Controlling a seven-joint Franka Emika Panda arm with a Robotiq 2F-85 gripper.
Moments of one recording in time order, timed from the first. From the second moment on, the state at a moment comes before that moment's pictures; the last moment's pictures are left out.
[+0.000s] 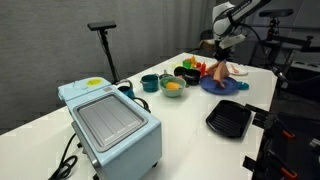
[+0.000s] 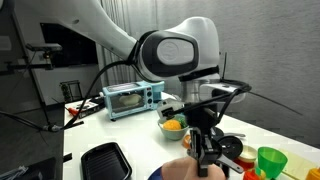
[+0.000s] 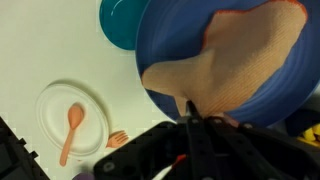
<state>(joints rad) -0.21 0.44 -0.24 -1.75 -0.19 2.15 0.25</state>
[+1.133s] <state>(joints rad) -0.24 0.56 -0.22 -1.76 -0.09 2.15 0.17</state>
